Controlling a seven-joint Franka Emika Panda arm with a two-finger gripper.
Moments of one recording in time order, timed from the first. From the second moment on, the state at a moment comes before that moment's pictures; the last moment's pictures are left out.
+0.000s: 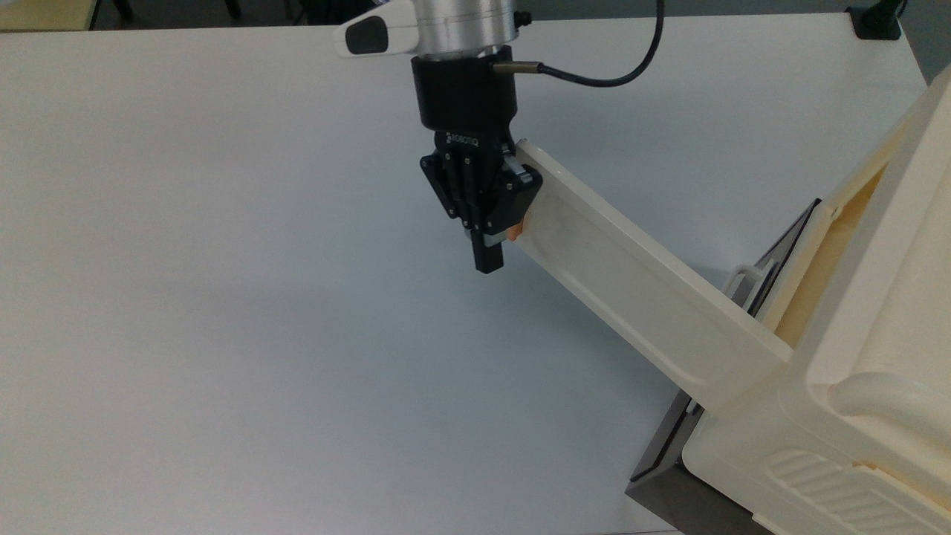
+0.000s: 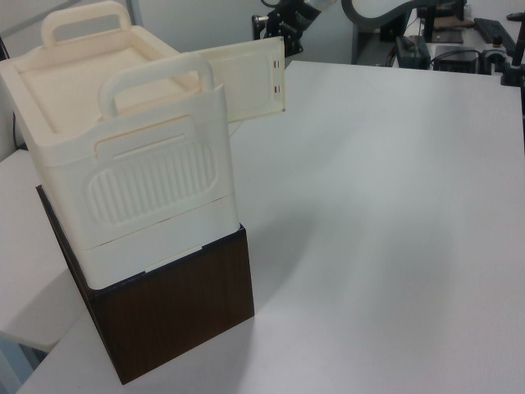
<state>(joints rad) 0.24 0.36 -0.10 -1.39 0.12 2.47 0.93</state>
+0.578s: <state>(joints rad) 0.38 0.35 -0.09 -1.38 0.24 2.40 0.93</state>
